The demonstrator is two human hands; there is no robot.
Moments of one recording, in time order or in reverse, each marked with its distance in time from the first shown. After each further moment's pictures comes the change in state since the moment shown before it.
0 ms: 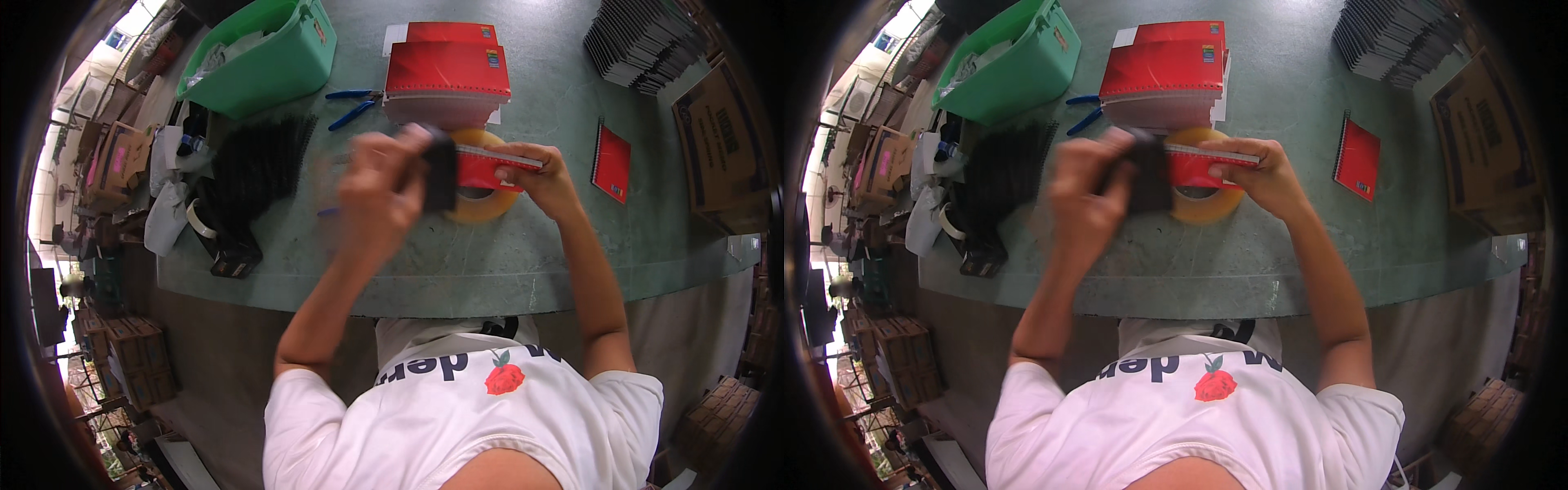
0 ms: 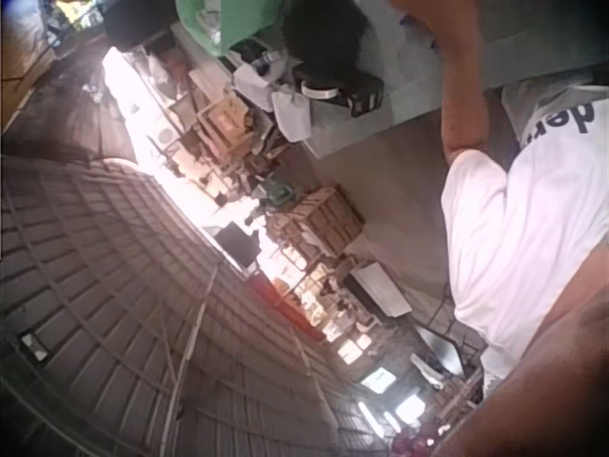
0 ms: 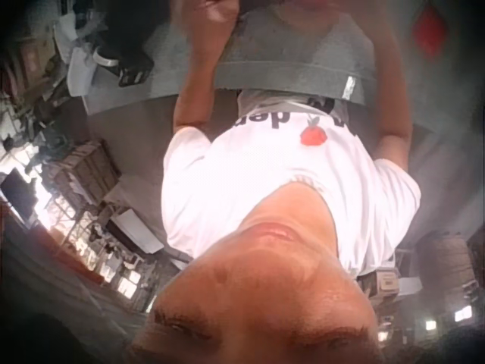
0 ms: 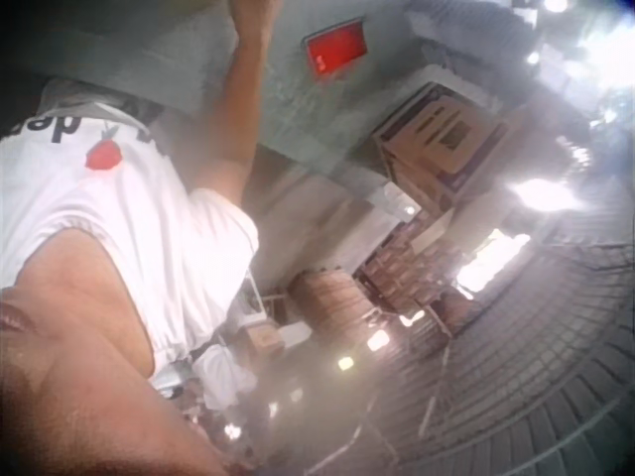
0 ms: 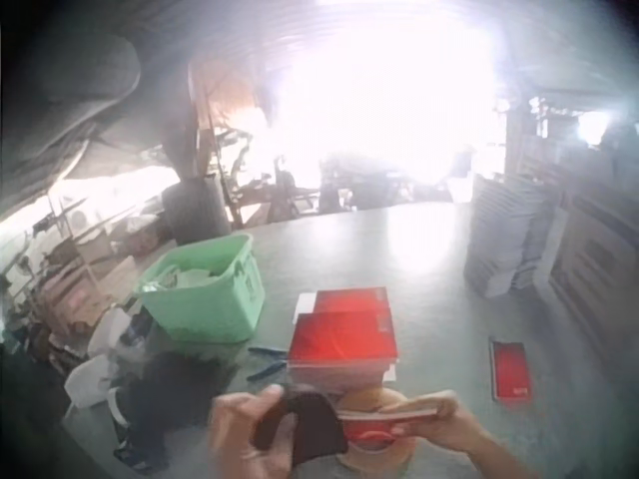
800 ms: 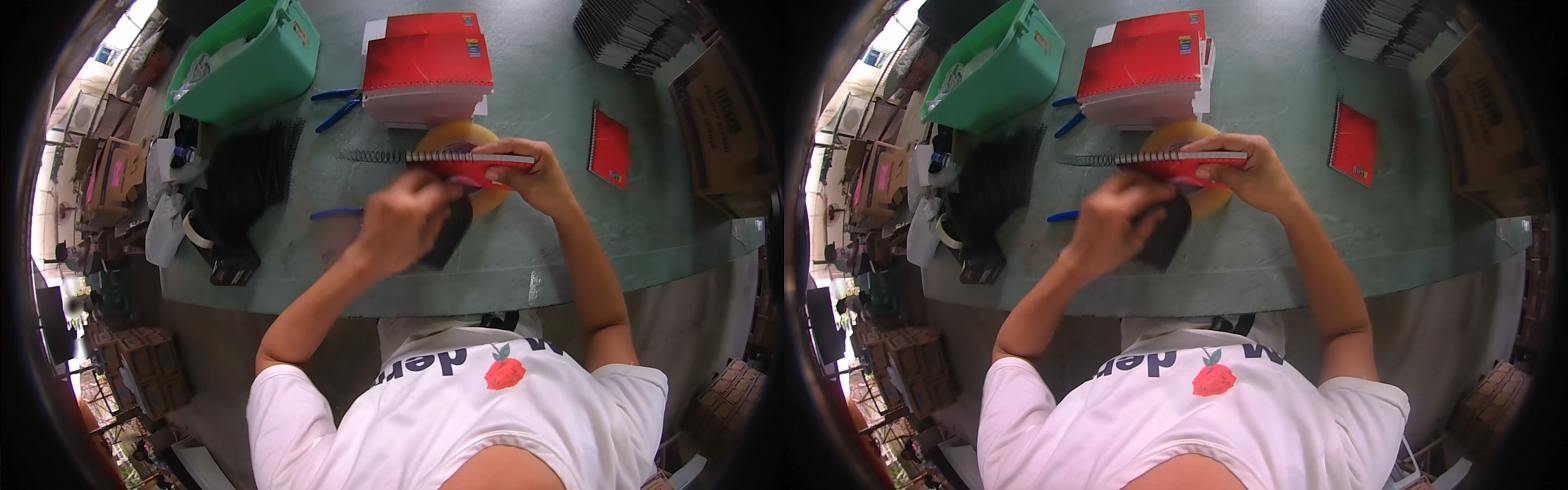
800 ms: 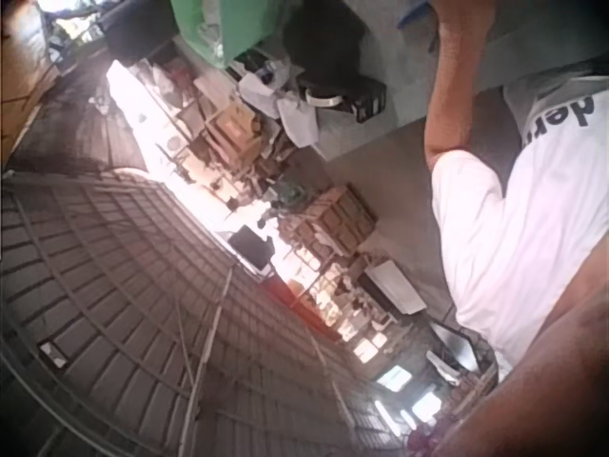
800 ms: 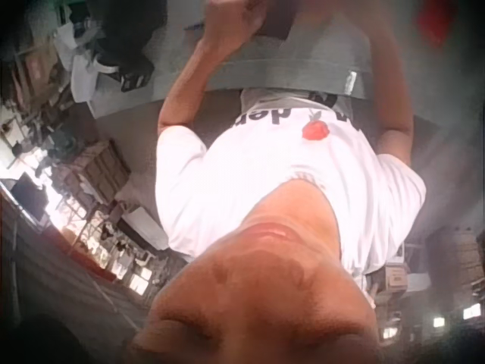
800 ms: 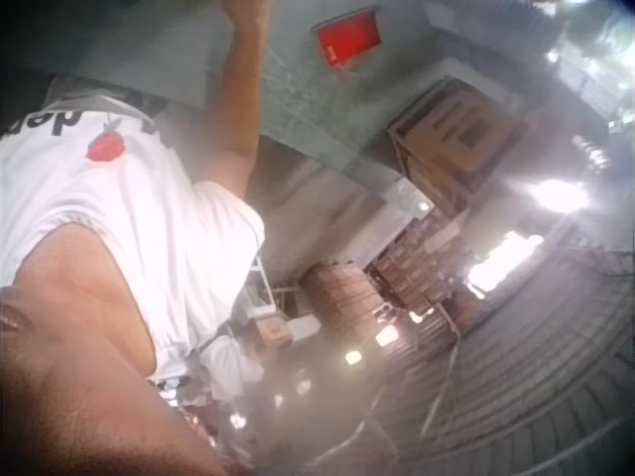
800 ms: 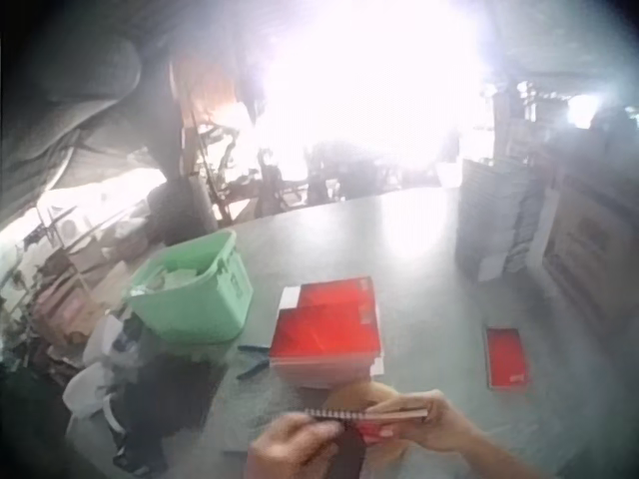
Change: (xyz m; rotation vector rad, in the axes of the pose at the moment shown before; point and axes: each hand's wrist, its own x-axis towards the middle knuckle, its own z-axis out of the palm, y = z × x) left_hand -0.016 0.011 0.015 -0.125 -0.288 0.094; right_hand -0.005 0.003 0.003 -0.013 -0.061 -0.087
